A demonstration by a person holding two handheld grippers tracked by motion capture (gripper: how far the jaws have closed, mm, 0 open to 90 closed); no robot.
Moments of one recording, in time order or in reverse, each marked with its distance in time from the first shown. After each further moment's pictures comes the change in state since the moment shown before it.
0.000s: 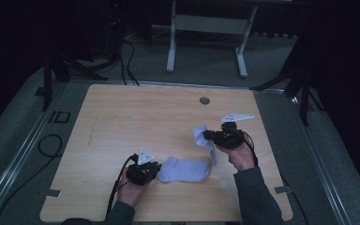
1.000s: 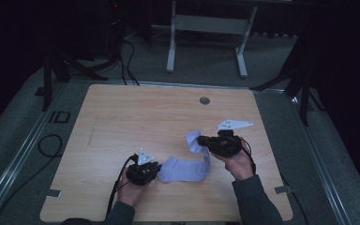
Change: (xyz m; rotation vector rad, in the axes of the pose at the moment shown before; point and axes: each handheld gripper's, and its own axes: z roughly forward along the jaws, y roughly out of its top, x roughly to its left) left arm -0.001 0.000 -0.001 -0.004 -0.003 0.001; right arm 0.036 -0.004 -0.012 -0.044 0.065 -0.058
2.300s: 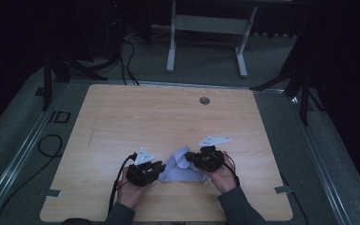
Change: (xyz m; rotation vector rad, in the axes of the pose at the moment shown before) left arm -0.012 0.013 -0.022 -0.069 -0.120 -0.007; right arm 0.021 -0.046 0.054 0.093 0.000 -0.007
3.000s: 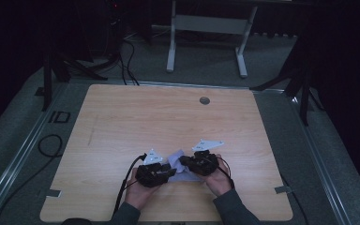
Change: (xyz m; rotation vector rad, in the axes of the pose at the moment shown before) left arm -0.015 0.004 0.019 0.022 -0.088 0.015; right arm 0.013 -0.006 0.014 0.007 0.031 -0.037
